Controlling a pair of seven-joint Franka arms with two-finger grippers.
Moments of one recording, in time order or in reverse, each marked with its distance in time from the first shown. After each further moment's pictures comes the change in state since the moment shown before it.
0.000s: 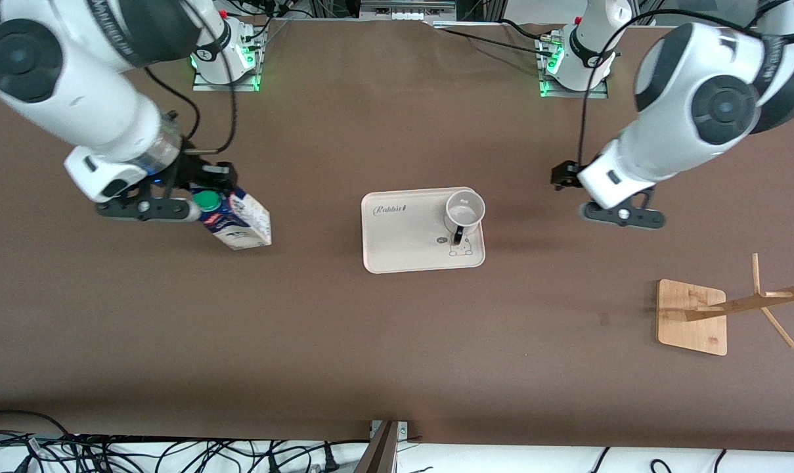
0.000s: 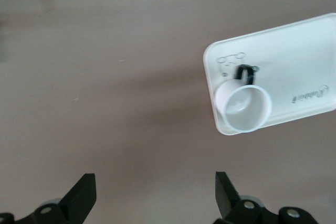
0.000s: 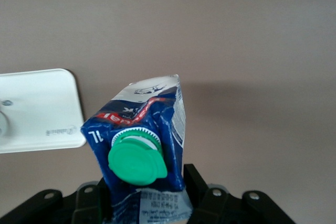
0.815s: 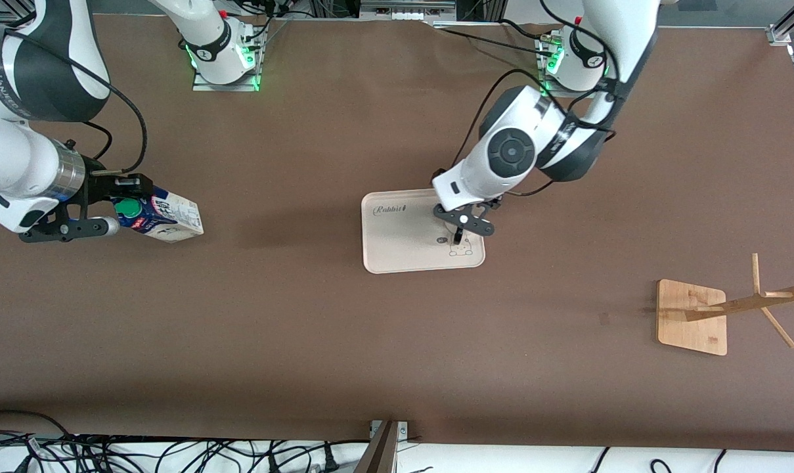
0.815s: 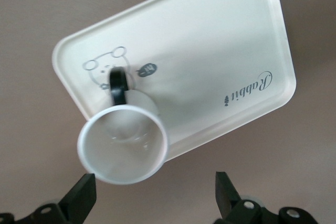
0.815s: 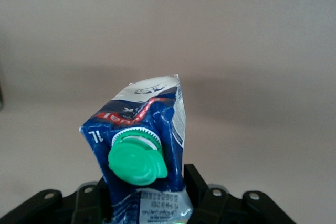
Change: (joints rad) left arm -0.245 0.265 -0.046 -0.059 -0.053 0.341 -0.064; right arm -0.196 -0.059 0.001 -0.215 -0.078 0.038 -0.333
